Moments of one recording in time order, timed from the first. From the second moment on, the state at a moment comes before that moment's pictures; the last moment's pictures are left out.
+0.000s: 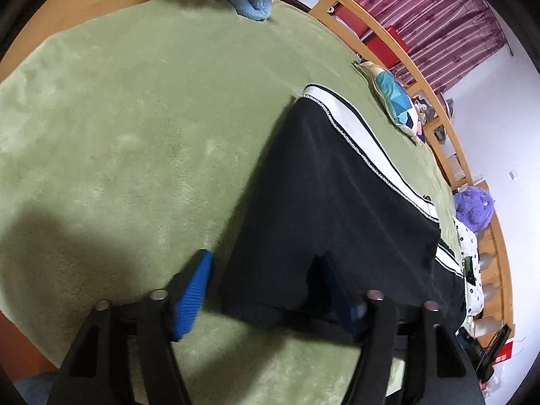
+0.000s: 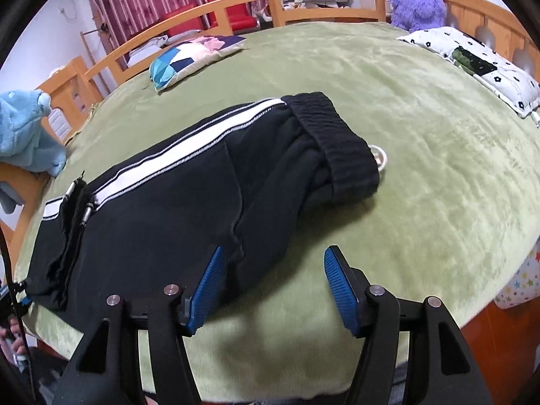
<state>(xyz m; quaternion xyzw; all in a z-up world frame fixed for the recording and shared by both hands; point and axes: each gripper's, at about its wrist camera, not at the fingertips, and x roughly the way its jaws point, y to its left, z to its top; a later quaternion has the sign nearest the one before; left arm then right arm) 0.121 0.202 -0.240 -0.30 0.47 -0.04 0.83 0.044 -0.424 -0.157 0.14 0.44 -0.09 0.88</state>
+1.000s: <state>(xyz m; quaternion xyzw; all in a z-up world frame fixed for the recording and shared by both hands) 0.102 -0.143 0.005 0.12 0.30 -0.11 0.94 0.014 -0.470 -0.140 0.14 0.39 -0.07 0.91</state>
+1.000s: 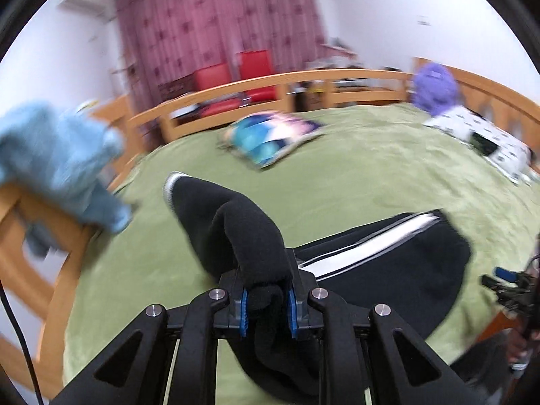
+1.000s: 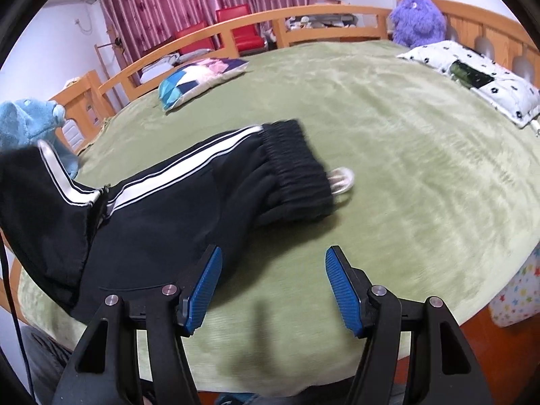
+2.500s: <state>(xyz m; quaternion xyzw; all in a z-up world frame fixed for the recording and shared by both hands) 0.098 -0.176 -0.171 0.03 0.49 -0.24 0.84 0.029 -0.496 -0.149 0.13 0.39 -0.06 0.91</state>
